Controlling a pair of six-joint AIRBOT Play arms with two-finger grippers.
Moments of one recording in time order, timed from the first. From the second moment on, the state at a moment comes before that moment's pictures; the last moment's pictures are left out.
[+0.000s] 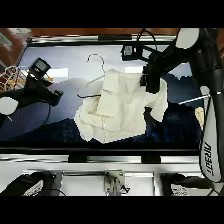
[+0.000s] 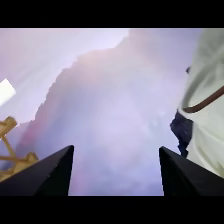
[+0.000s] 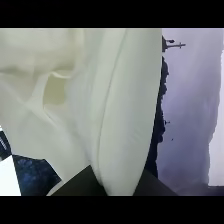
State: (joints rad) left arm -0.17 -0.95 0.99 1.38 -0.69 -0.94; right arm 0.31 -1.51 1.96 -1.32 1.67 0.44
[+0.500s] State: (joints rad) left arm -0.09 -1.10 0.79 0.86 -0.63 -1.27; right arm 0.32 -1.41 1.96 -1.31 1.68 0.53
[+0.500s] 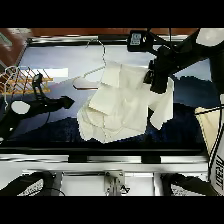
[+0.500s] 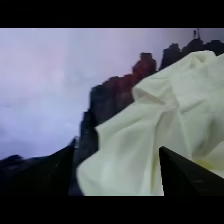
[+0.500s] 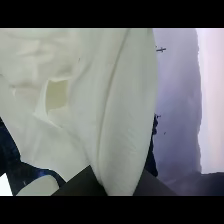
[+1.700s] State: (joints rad) left arm -0.11 -1.53 1.01 0.04 -0.75 -0.76; right arm 0.32 -1.39 1.96 -1.39 1.67 0.57
